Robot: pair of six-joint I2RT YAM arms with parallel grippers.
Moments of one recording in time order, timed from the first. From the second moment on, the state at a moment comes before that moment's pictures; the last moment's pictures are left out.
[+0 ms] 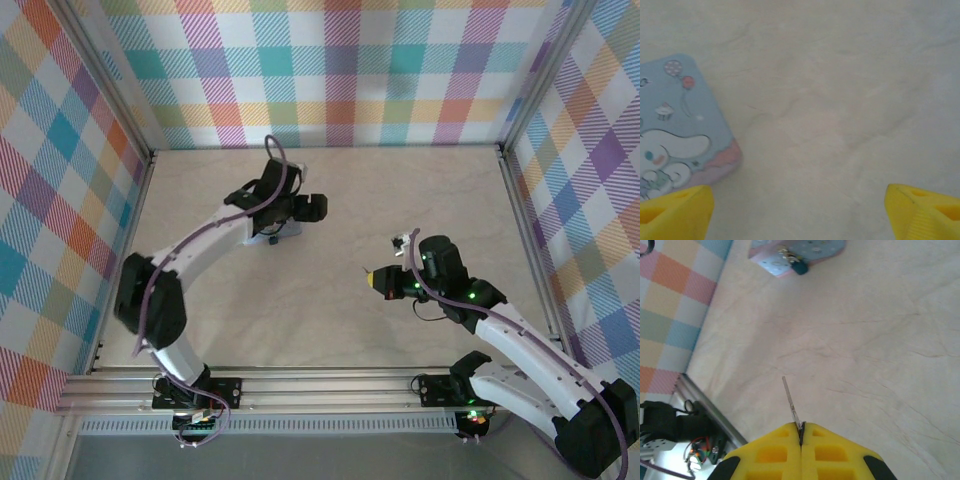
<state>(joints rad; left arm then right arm) -0.53 1.72 1.43 -0.50 -0.03 -0.36 0.58 0.87 0.63 -0.40 -0.40 0.57</state>
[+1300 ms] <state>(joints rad) -0.69 1.86 1.38 -0.57 -0.17 -0.26 0.34 0.78 0.64 -0.62 -0.40 0.57</state>
